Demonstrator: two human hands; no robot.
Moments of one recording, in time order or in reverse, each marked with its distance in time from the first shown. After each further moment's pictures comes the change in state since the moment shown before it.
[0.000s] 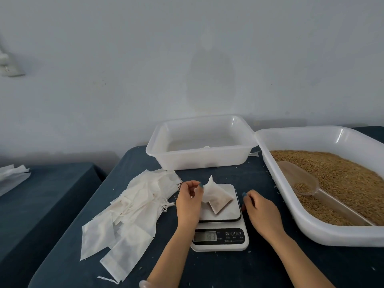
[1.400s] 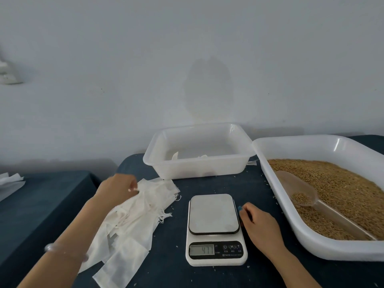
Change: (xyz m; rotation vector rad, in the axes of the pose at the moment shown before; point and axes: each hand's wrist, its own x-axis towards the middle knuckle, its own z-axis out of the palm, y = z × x) left_hand 0.124 0.051 -0.171 1.483 -0.242 0.211; right_hand -0.006 -0.001 -0.003 -0.011 -0.029 -0.027
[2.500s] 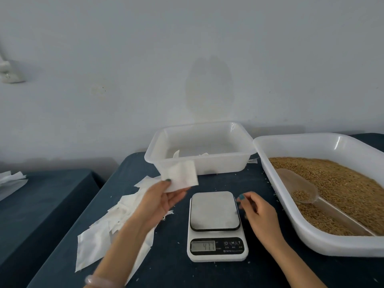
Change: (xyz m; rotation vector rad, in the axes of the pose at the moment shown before) left_hand -0.056 0.113 0.014 -2.170 -0.234 -0.108; right_hand 0.001 -0.013 -0.006 0.388 0.116 -0.049
